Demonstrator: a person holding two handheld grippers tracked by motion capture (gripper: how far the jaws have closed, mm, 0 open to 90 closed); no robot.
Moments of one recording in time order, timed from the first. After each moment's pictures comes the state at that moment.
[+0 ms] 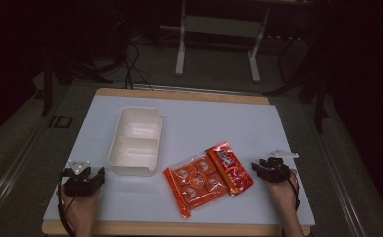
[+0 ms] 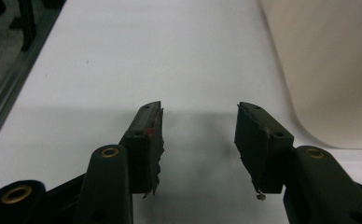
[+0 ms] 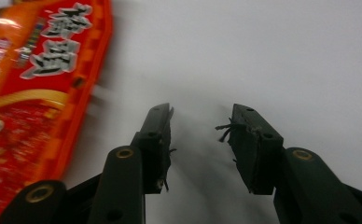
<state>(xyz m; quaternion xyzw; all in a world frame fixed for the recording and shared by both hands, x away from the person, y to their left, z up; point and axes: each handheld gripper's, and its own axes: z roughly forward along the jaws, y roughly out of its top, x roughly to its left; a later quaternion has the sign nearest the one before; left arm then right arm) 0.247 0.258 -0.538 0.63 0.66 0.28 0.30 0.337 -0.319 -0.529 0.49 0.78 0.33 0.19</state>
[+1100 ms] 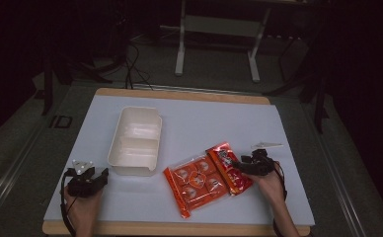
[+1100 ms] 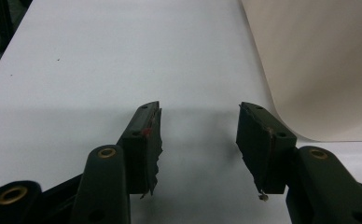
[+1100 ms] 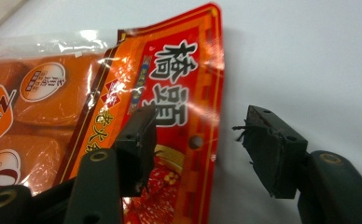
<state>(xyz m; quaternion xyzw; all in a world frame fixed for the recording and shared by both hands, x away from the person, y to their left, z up) 0.249 0.254 -0.543 0.65 0.64 0.26 0.31 0.358 -0.276 -0.522 0.46 0.80 0.38 0.08</state>
